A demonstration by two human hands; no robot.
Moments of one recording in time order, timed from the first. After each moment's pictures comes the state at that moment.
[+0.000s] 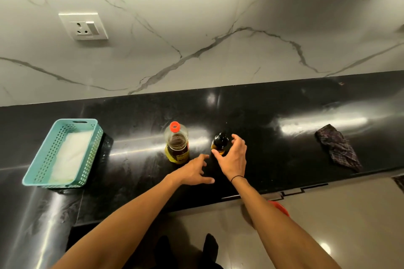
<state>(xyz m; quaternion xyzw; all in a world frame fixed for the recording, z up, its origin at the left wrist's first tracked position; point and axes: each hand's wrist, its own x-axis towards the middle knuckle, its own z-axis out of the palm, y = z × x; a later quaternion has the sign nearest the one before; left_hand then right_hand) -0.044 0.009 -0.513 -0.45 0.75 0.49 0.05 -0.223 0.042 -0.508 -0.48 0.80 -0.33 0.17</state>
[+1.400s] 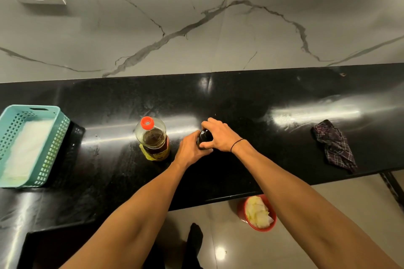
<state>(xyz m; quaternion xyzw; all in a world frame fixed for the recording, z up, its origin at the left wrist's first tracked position) -0.125 -0.043 -0.564 -0.55 0.68 0.44 -0.19 -0.282 -0.056 -0.486 -0.77 0.59 0.00 0.25</state>
